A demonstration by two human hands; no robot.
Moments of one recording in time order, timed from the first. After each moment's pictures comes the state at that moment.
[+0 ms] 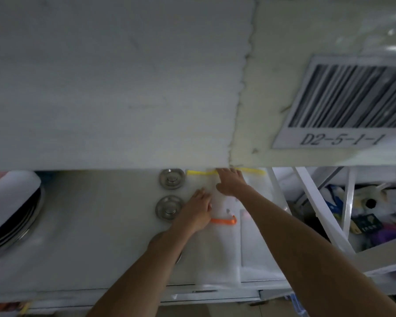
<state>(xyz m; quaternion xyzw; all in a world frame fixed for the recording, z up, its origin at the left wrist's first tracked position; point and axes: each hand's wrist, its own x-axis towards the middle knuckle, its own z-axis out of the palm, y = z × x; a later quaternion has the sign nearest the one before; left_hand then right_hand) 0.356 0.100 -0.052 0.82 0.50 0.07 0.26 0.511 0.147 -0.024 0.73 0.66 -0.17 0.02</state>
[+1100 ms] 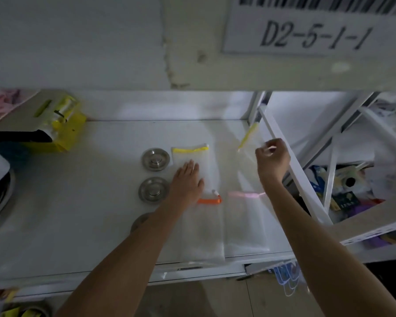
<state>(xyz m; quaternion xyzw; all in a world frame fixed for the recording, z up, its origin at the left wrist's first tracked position) 0.377 0.107 -0.050 0.84 0.52 0.04 0.16 0.584 0.067 0.017 0.80 0.30 -0.07 -0.51</state>
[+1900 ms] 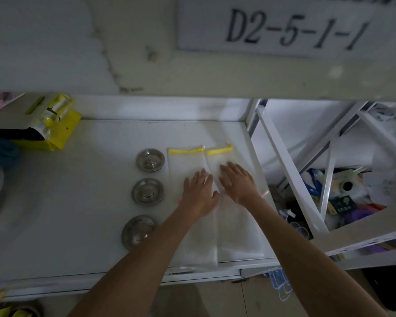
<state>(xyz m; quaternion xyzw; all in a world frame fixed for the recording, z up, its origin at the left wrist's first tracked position) 0.415 0.075 -0.040 0.83 0.51 -0.01 0.22 0.576 0.069 -0.066 0.76 0.63 -0.14 -0.09</state>
